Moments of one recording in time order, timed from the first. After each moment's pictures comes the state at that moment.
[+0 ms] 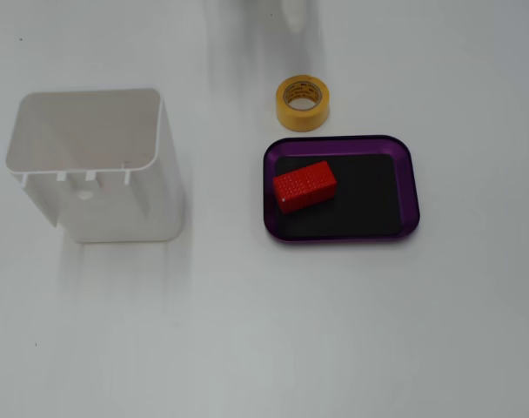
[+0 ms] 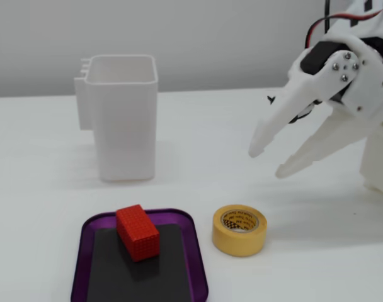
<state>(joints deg) -3.6 192.0 157.4 70.0 6.3</state>
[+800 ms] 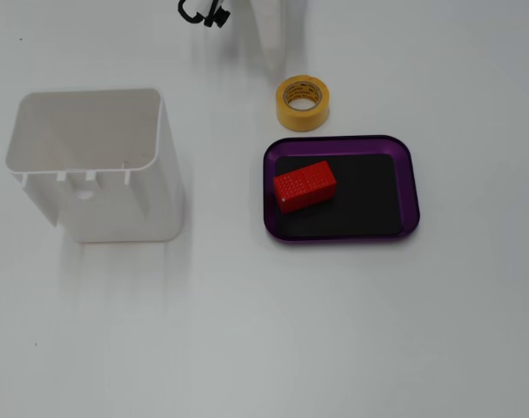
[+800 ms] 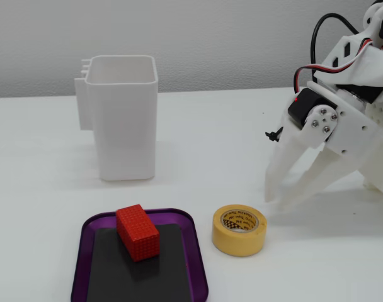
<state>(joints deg) -0.3 192.0 175.3 68.5 2.0</state>
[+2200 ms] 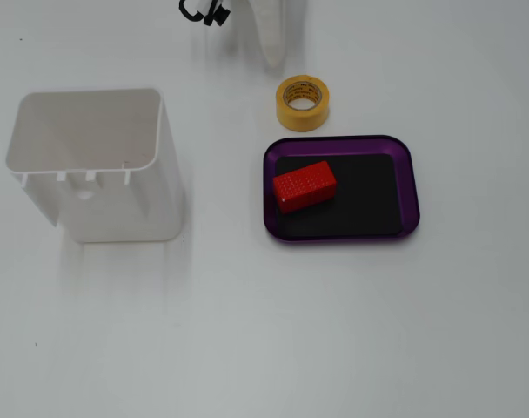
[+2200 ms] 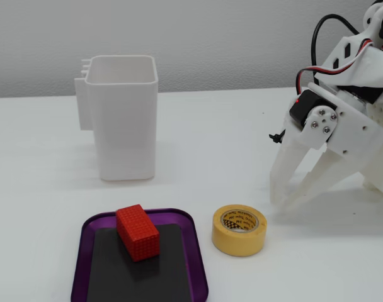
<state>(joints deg) -0.1 192.0 175.3 69.9 4.7</state>
